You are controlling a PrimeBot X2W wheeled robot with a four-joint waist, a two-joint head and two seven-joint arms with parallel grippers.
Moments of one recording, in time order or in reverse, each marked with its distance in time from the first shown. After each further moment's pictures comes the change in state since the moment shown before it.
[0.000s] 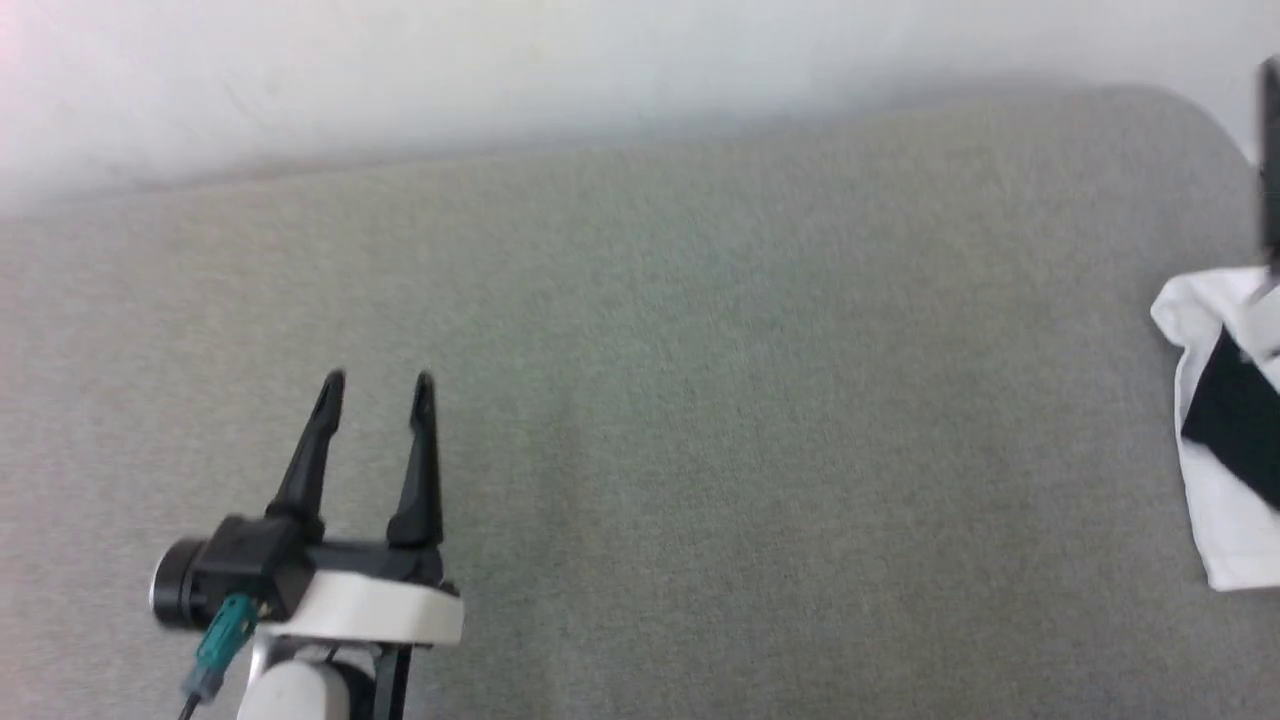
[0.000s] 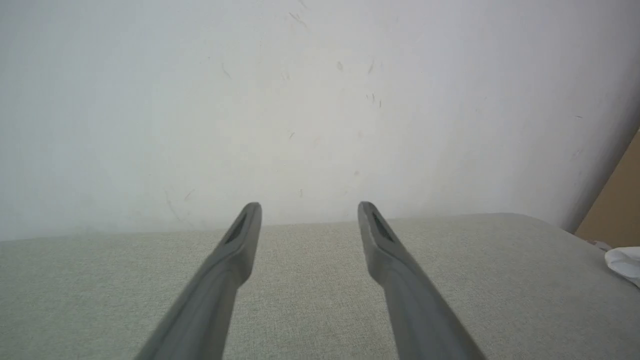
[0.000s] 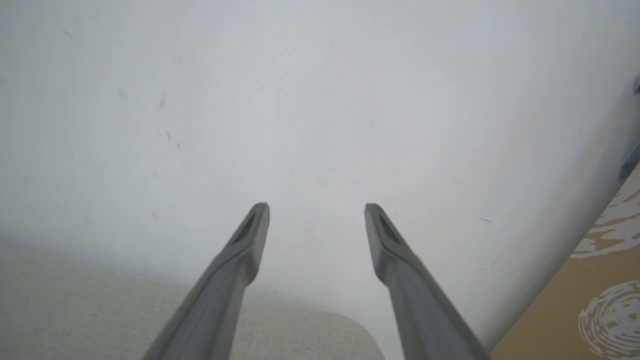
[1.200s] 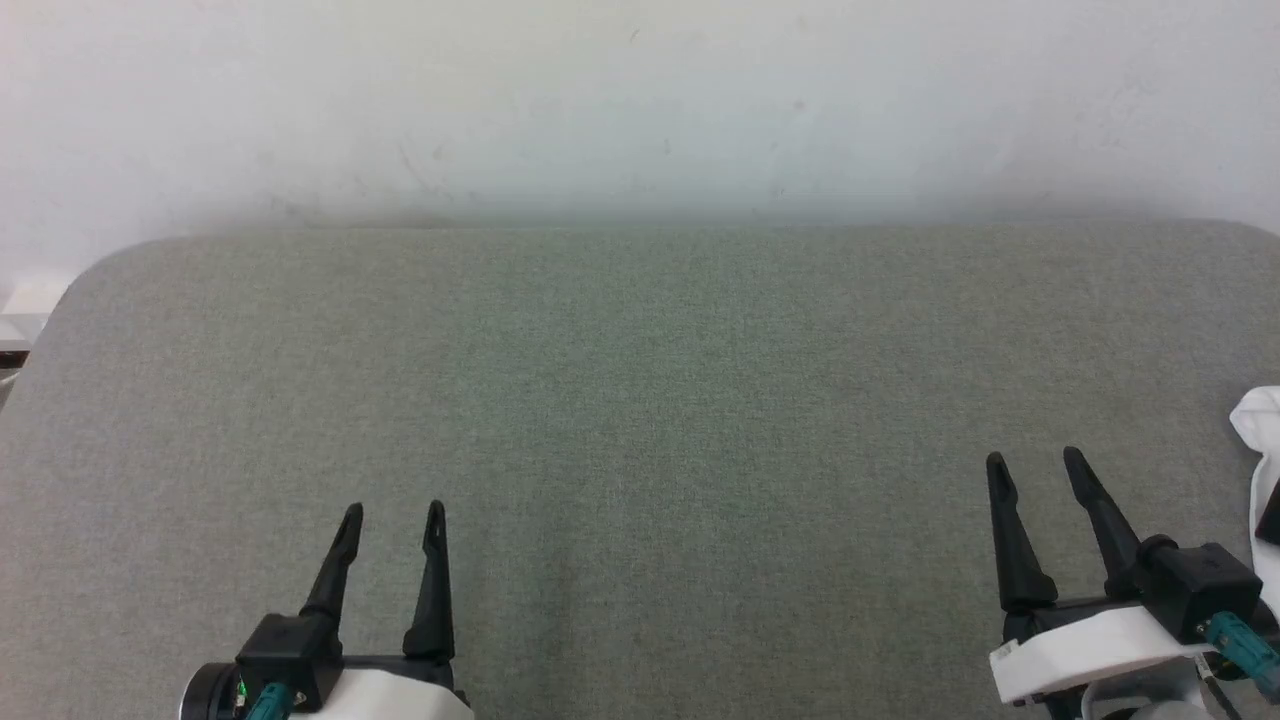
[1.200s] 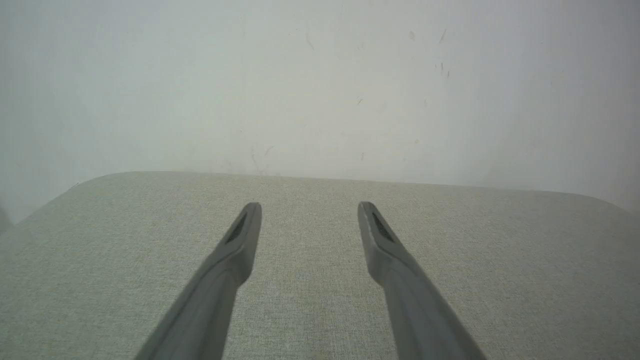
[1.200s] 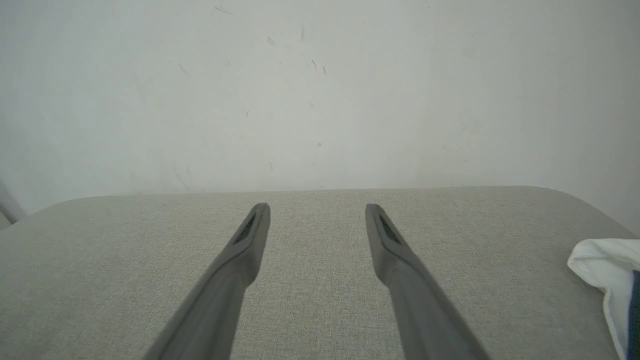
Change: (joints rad) left arm 0.169 -0.006 -0.013 0.070 0.003 0.055 0.000; right arm 0.574 0.395 0.012 -0.127 0.033 0.000 -0.121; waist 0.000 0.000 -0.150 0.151
